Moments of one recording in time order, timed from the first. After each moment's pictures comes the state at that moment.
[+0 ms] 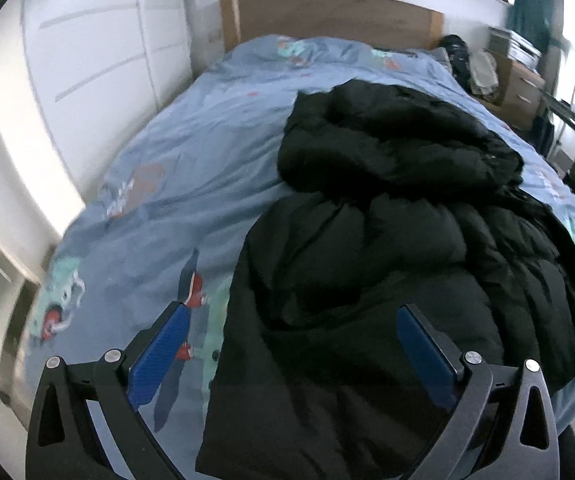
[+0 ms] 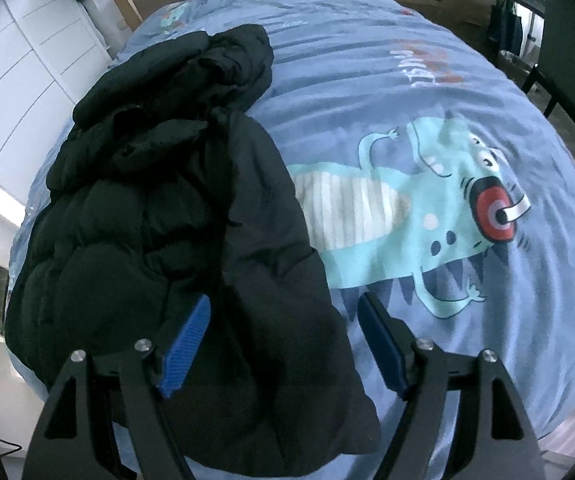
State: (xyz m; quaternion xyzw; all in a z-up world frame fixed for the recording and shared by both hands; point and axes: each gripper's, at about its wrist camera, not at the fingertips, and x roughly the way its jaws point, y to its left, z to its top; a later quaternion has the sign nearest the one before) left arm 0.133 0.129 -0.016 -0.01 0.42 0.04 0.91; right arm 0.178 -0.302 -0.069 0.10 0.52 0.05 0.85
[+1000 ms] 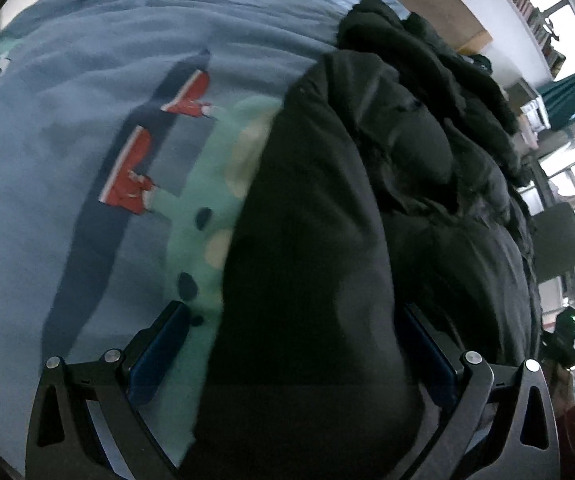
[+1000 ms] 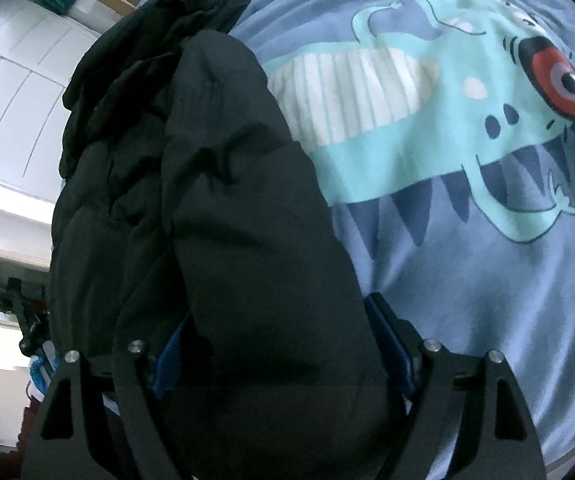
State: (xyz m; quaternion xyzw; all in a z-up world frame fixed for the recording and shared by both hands) left arm 0.119 0.208 -0.141 -0.26 0.52 -0.07 0.81; right arm 0.174 -0.325 -0.157 0.23 0.58 0.12 0.77
